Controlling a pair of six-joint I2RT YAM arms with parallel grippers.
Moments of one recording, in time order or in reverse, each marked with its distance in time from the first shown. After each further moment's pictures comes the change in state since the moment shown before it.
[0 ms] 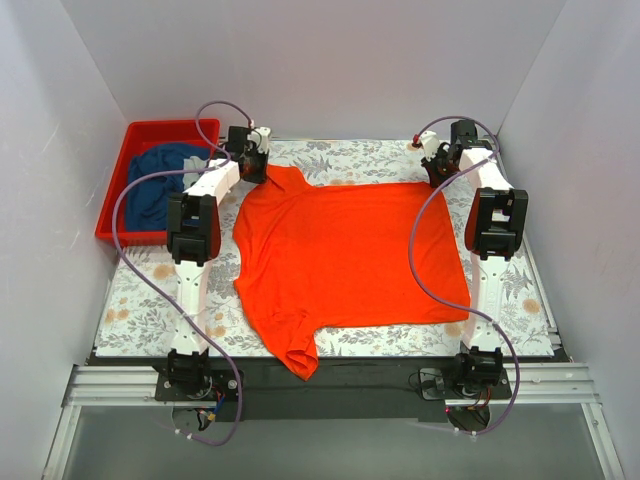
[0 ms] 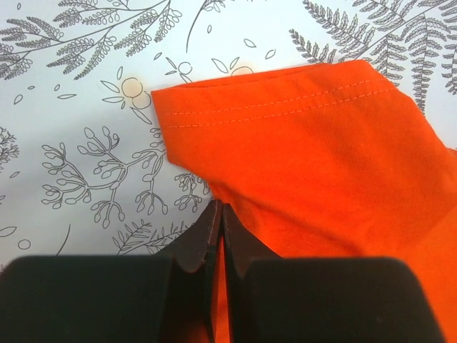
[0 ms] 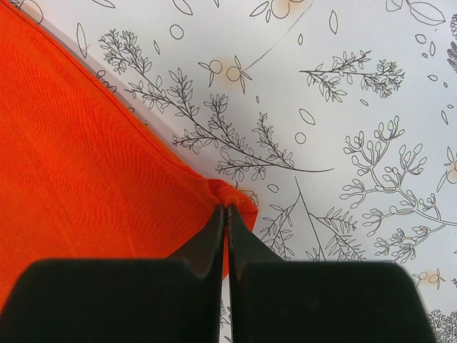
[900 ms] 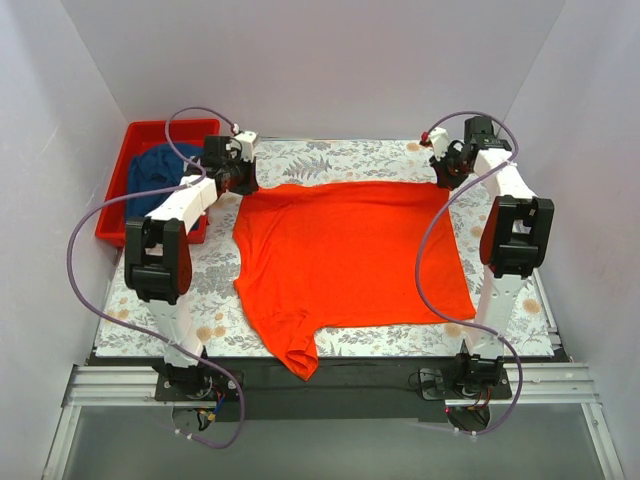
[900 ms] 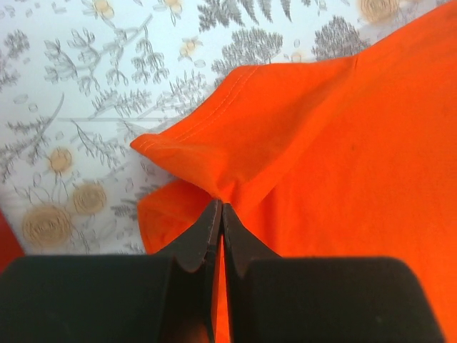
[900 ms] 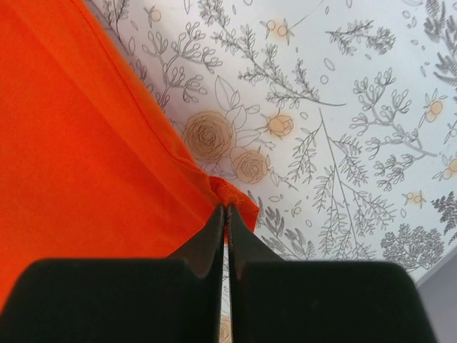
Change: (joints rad) left arm 0.017 -0.535 -0.567 0.121 0.103 0.009; right arm -0.013 -0.322 -0.284 -0.002 -0.049 -0.032
